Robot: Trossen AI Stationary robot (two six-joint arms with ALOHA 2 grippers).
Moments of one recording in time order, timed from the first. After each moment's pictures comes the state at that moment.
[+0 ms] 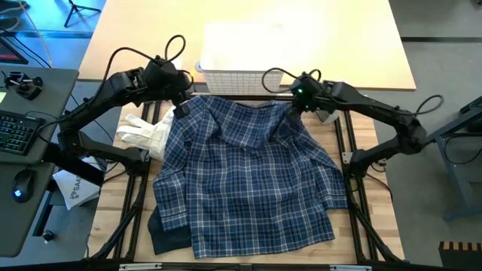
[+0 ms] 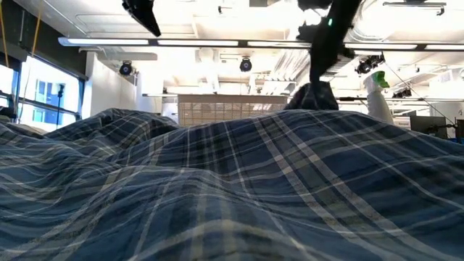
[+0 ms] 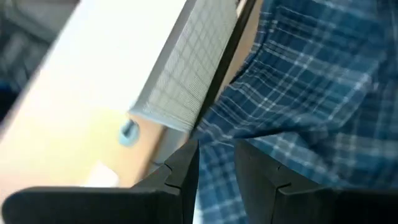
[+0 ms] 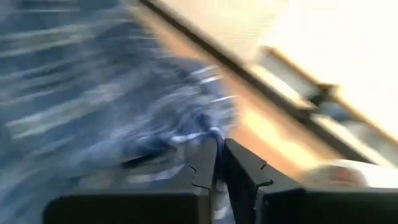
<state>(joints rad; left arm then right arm) 0.50 1.24 1.55 -1.09 -0.28 0.36 -0.50 1.39 1.34 -0.96 0.34 0.29</state>
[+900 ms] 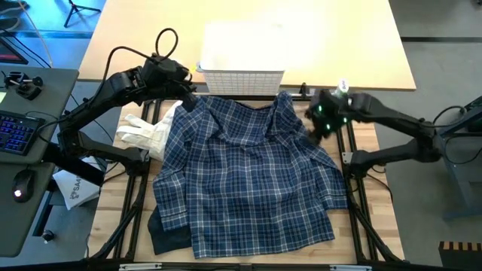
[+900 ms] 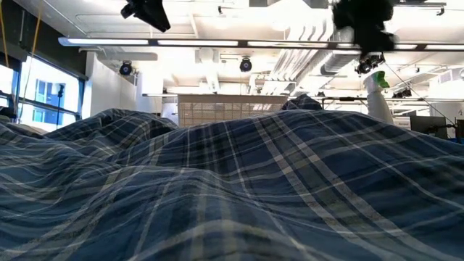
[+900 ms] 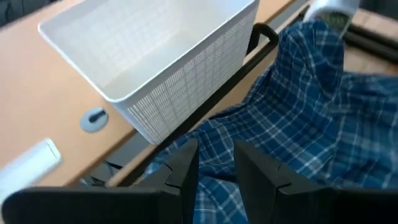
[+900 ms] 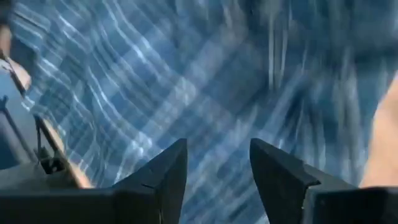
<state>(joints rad) 0.50 1.24 1.55 -0.99 -0.27 -0.11 -0.37 1.13 1.21 -1.25 -0.24 0.50</state>
